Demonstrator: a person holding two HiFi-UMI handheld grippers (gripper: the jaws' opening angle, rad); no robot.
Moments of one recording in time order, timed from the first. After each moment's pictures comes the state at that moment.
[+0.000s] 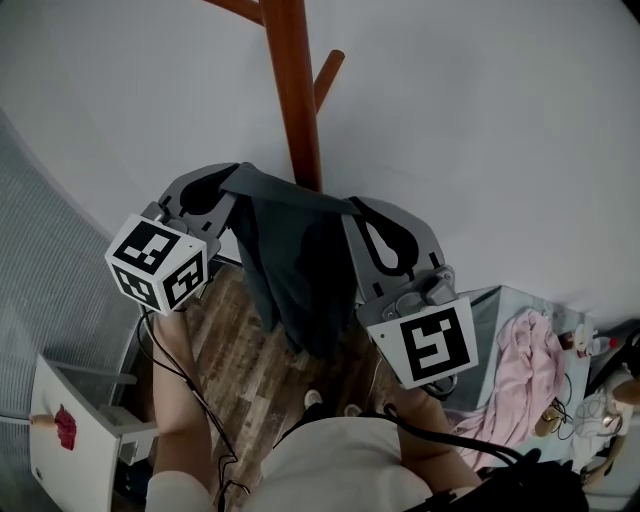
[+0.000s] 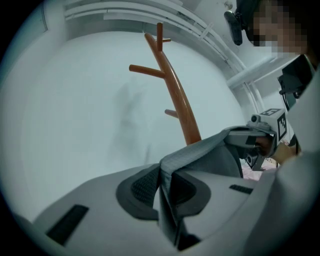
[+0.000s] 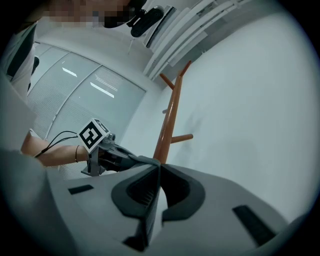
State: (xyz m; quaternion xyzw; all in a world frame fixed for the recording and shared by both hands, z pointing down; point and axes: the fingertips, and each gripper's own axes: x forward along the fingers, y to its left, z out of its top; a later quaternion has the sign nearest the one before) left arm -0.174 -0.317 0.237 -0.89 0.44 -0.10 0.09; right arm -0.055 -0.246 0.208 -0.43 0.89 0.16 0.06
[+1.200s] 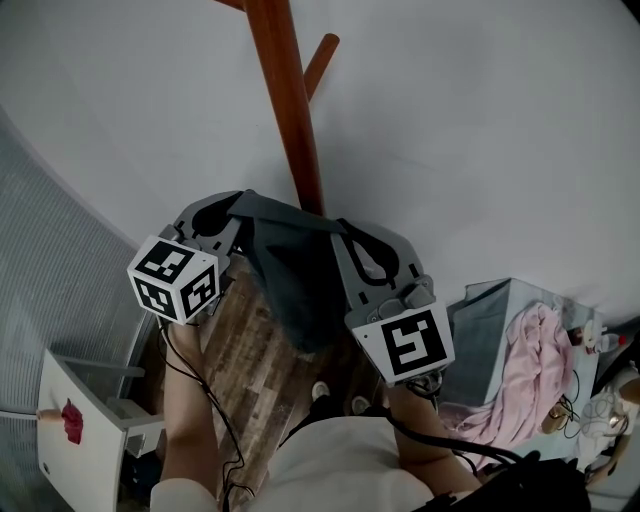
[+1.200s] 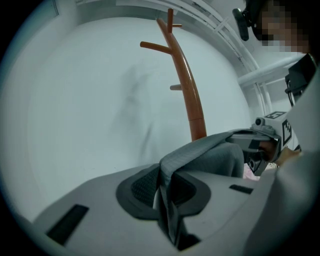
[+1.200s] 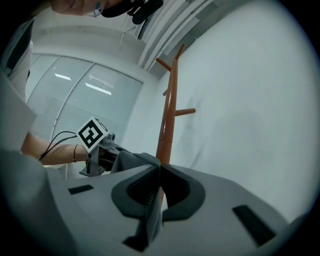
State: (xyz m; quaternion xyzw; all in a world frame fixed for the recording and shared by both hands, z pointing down) left arm -0.184 -0.311 0.305 -0.88 0.46 -0.12 0.01; right arm -0.066 -0.247 0.268 -0.41 0.90 0.13 0.02
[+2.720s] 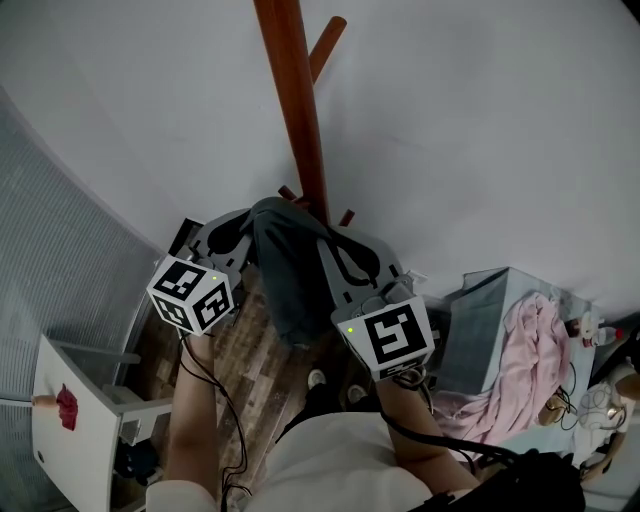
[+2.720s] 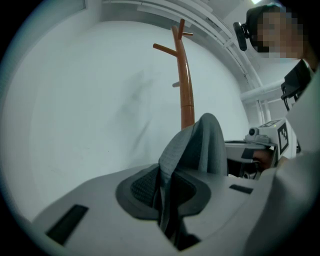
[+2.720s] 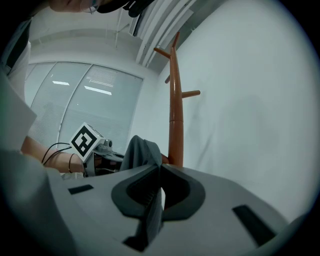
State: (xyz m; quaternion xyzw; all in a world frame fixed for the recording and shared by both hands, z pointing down) left arm -0.175 -0.271 0.352 -0.89 0.45 -0.05 -0.04; right arm -0.083 -0.224 0.321 -0.39 0.92 0.05 -0.02
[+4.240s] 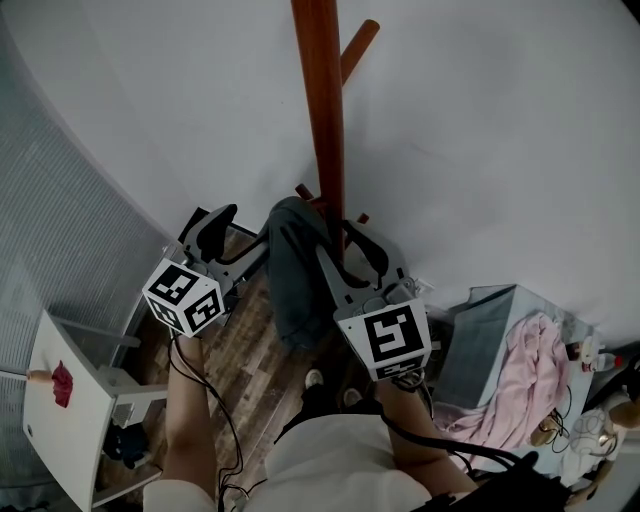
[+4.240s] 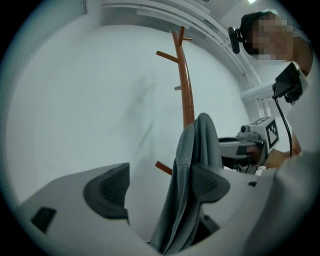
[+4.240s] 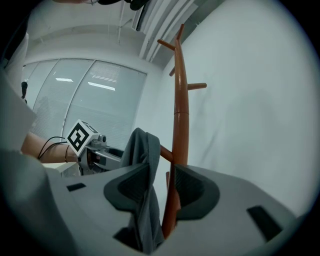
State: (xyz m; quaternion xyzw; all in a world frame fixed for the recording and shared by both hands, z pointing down) left arm -0.204 -0.254 0.360 -0.88 0.47 -0.05 -0.03; right arm -0.091 -0.230 0.332 -0.38 0.92 0.05 -0.05
